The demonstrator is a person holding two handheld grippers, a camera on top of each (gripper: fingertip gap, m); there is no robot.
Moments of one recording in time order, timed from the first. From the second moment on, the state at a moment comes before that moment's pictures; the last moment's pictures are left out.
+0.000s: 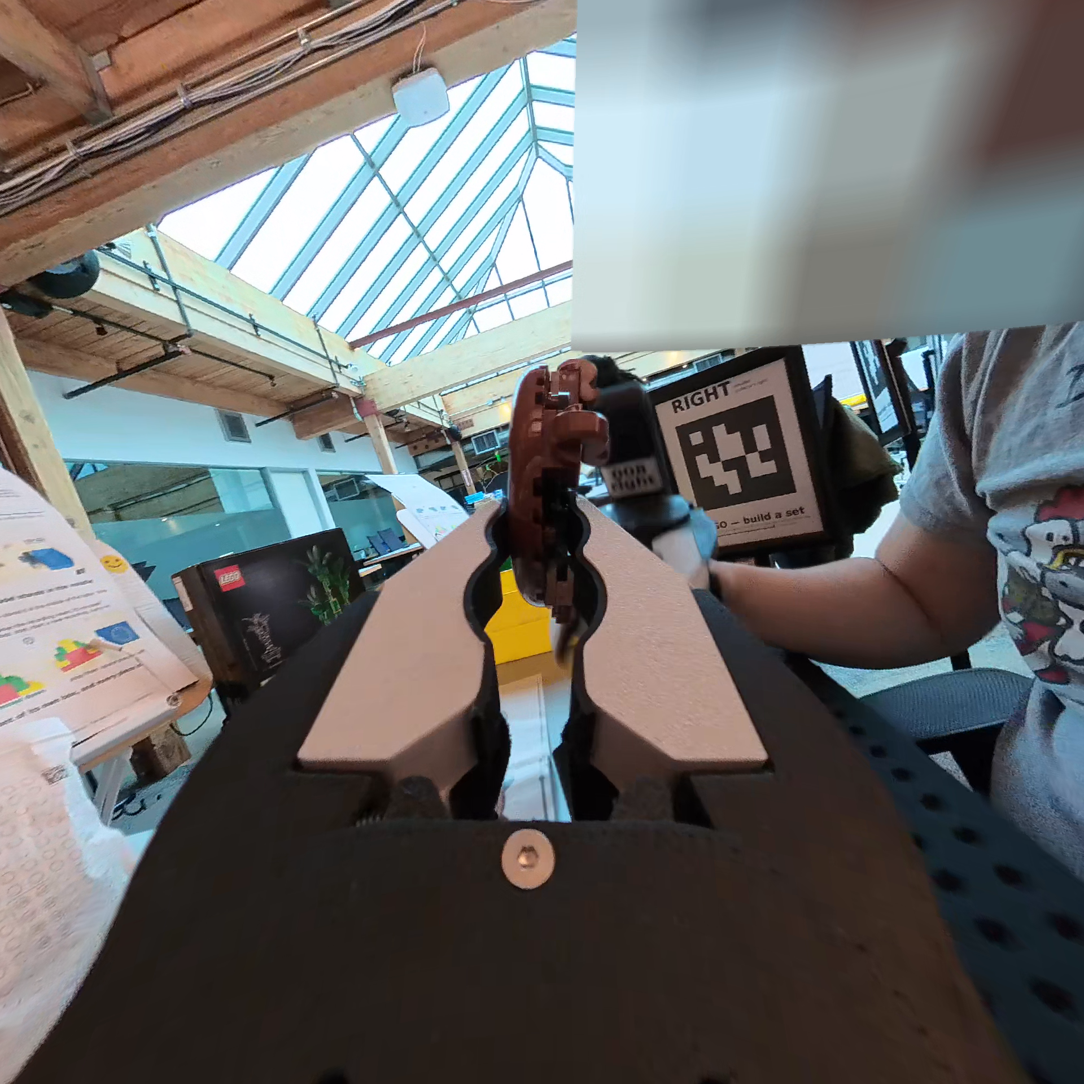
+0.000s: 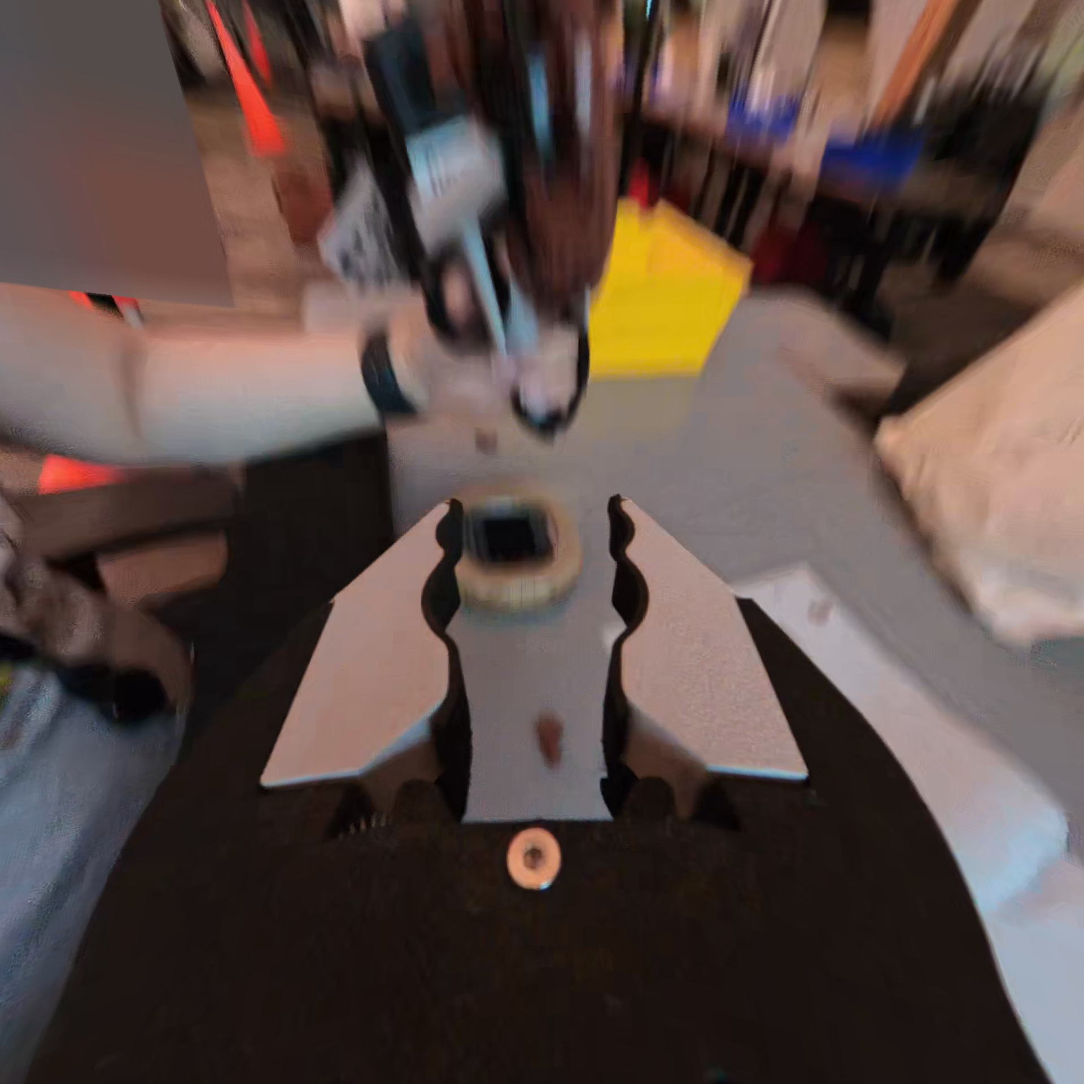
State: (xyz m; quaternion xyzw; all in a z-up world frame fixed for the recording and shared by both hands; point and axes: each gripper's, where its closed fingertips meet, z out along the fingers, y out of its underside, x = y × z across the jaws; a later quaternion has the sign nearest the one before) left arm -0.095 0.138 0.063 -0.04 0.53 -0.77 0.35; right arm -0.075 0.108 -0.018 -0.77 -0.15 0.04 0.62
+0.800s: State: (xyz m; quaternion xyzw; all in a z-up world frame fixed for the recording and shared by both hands) left arm -0.068 0.133 0.019 -0.15 0.64 -0.70 0.26; right arm -0.042 0.114 0.006 -0.78 -0.21 0.09 0.58
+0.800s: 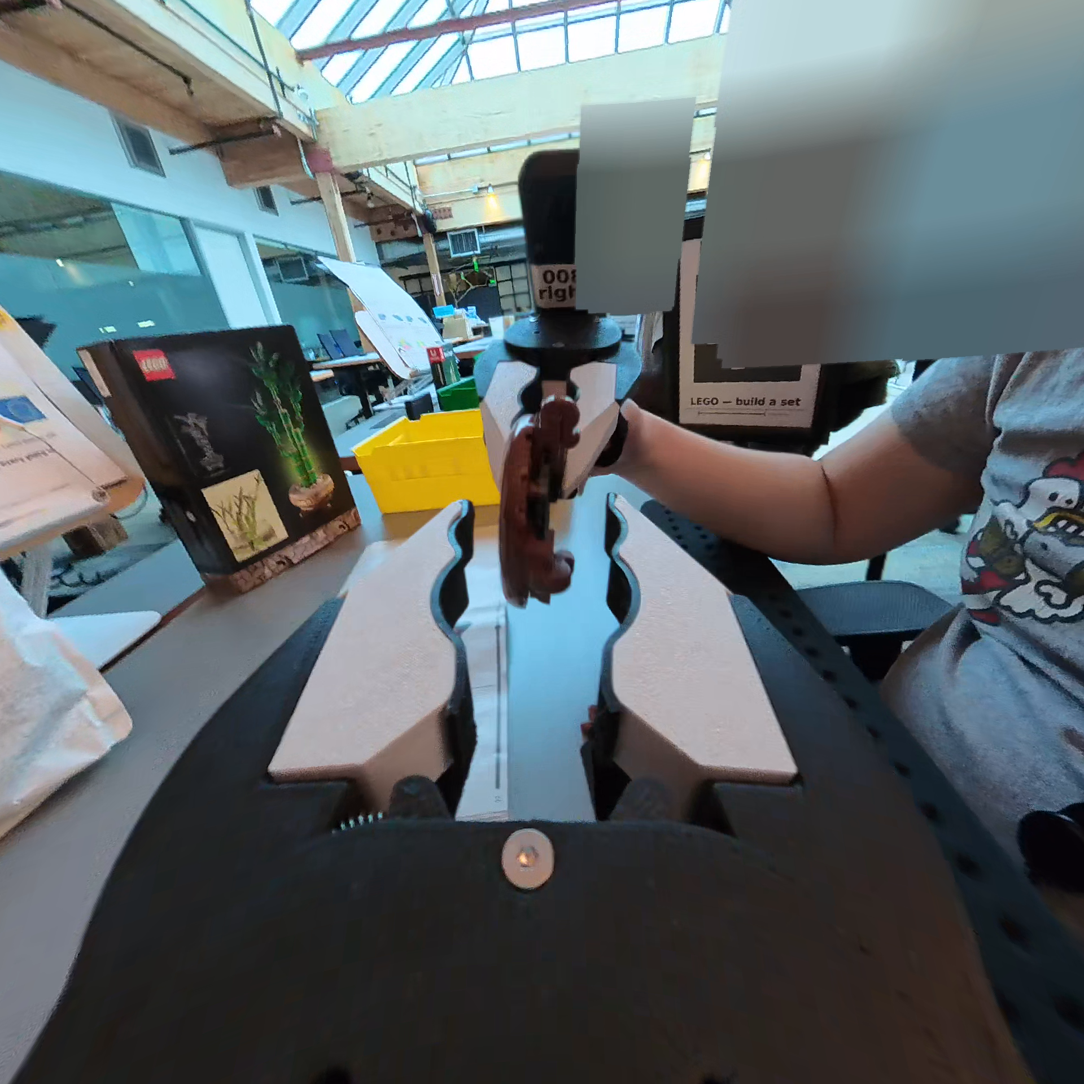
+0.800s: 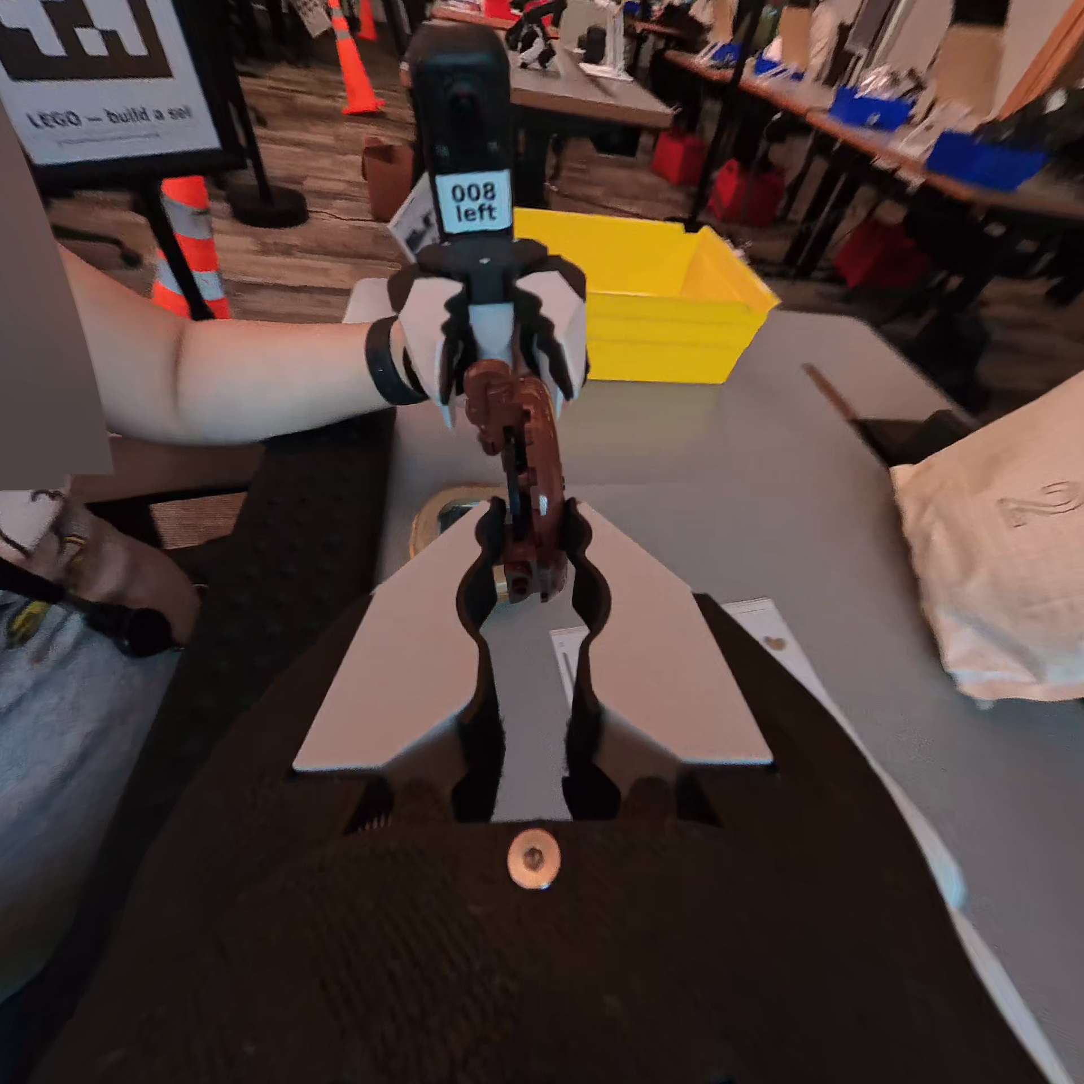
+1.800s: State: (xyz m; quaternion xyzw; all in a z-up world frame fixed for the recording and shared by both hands) left arm -0.025 0.151 -0.022 -0.10 0.72 -0.39 0.57; right arm -0.044 0.079 -0.140 -0.90 -0.10 -0.16 0.39
